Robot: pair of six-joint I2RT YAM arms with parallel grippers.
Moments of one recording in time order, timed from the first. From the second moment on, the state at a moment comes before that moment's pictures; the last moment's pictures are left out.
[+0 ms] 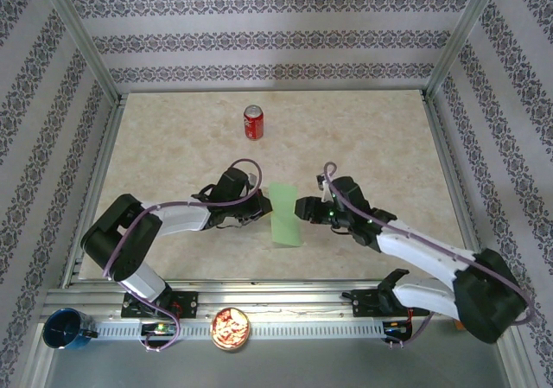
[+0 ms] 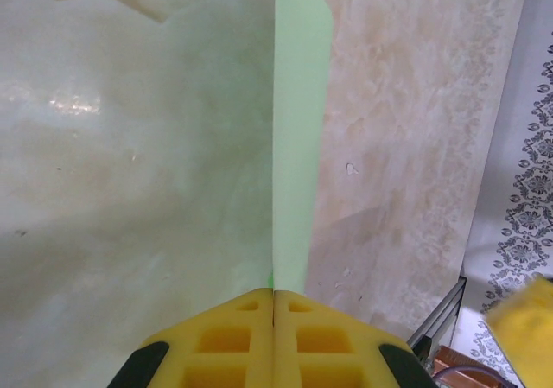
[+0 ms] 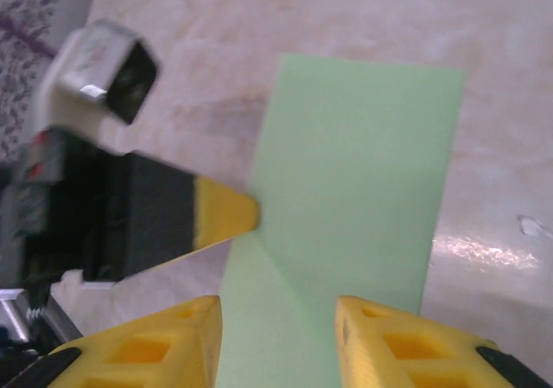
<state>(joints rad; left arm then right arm) -0.61 1.59 0.68 0.15 0.42 -1.06 0.67 1.08 0.49 -0.02 -0.23 0.69</state>
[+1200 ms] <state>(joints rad) -0.59 1.54 0.63 0.15 0.39 -1.08 1.38 1.46 0.55 0.15 0.64 -0.15</state>
